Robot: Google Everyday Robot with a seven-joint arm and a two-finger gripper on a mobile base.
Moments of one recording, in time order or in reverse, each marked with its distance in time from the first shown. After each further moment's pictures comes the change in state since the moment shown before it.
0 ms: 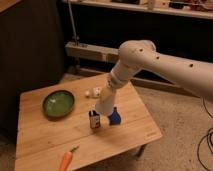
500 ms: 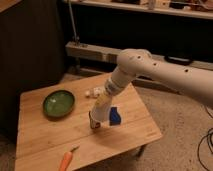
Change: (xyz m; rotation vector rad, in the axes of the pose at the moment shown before) arm -0.001 0.011 0.016 -0.094 -0.038 -0.036
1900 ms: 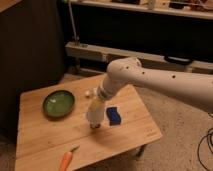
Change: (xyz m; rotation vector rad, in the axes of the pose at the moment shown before) arm -0.014 0.009 0.038 0.074 -0.013 -0.082
